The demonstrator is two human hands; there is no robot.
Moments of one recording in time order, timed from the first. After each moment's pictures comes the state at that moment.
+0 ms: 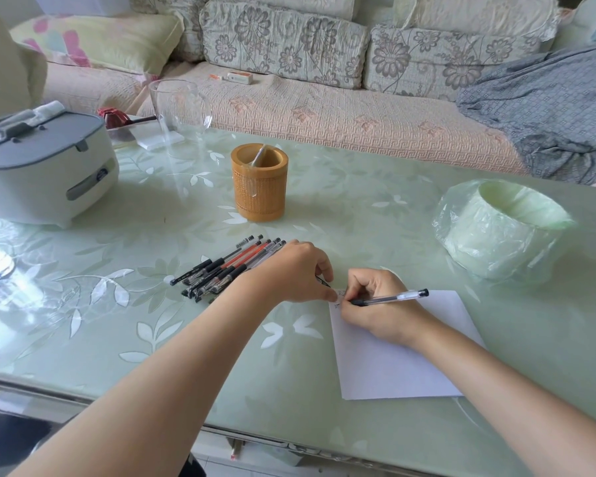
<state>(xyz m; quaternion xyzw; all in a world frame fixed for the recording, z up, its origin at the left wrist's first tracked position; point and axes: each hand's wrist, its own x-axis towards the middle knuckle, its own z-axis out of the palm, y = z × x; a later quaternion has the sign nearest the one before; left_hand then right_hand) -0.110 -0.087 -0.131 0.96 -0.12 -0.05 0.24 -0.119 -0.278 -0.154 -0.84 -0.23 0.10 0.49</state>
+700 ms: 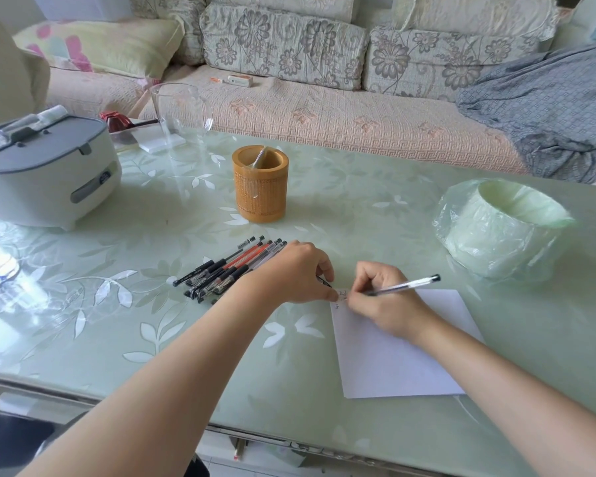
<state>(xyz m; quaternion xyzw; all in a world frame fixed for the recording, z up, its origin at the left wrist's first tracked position) -0.110 -0.088 -0.131 0.96 -0.12 -0.04 0.24 -0.121 -0.277 -0.147 -0.81 -0.18 0.10 0.55</state>
